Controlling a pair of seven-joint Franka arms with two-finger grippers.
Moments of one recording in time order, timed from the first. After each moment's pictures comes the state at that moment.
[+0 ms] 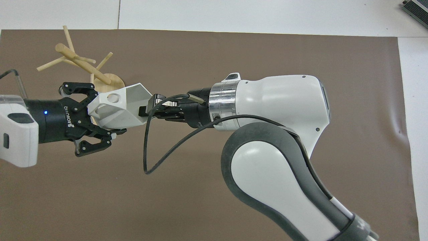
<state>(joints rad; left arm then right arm) -0.19 -0.26 -0.02 -1.98 -0.68 1.99 1.25 0.07 0.24 0.59 -1.63 1.03 2.34 0.15</state>
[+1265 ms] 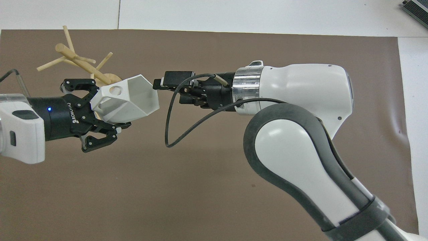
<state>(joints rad) -0.19 -0.26 -0.04 -2.00 -0.67 2.07 1.19 0.07 0.23 0.49 -1.62 1.03 2.34 0.15</state>
